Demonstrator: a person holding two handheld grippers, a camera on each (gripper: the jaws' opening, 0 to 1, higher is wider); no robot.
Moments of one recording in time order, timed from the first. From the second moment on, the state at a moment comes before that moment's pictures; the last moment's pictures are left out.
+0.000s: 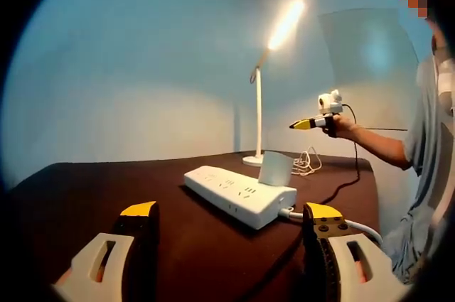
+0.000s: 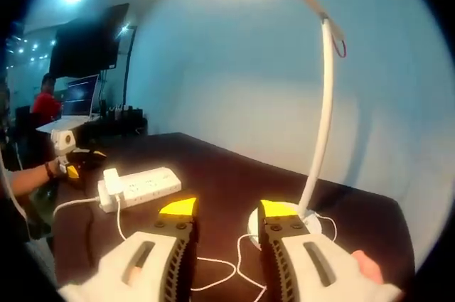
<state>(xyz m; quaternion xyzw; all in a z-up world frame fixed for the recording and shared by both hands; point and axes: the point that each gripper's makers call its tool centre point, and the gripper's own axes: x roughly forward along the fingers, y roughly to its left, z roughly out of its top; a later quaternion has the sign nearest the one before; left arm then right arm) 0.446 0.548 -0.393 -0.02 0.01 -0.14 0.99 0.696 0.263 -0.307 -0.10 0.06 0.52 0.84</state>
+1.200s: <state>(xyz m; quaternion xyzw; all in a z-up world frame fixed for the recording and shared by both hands) 0.446 0.557 -0.396 -0.02 0.02 -0.11 0.99 0.768 0.284 -0.372 -0.10 0.13 0.51 0.84</state>
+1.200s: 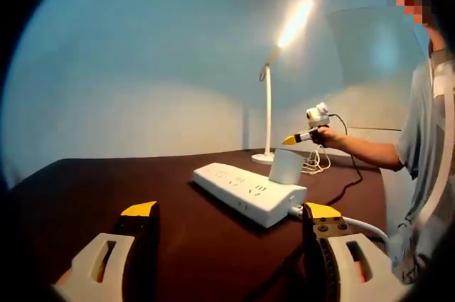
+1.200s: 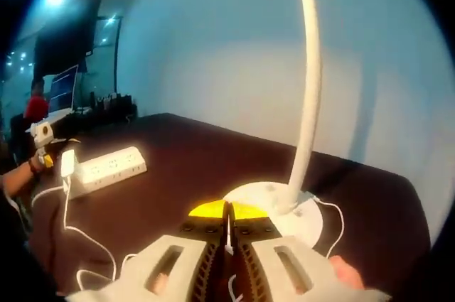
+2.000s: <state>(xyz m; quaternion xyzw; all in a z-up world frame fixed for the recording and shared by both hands) 0.449 0.561 -0.398 -0.02 0.03 -0.10 0.99 0.802 0.287 -0.403 -0.10 0.16 0.49 0.85</state>
